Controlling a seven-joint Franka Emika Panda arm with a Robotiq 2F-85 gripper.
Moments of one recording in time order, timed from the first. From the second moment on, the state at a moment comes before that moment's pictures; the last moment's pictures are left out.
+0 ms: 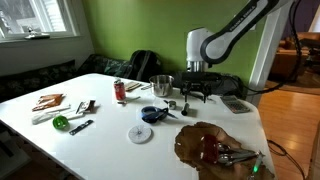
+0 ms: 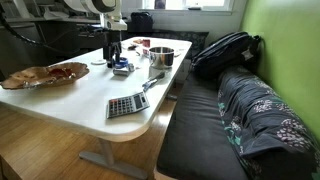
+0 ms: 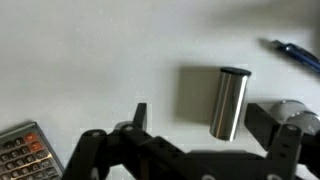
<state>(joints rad) -0.46 0.63 0.59 -1.96 -0.45 2.39 1.34</state>
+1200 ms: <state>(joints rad) 0.16 0.69 -0.01 -1.78 -0.06 2.40 1.16</state>
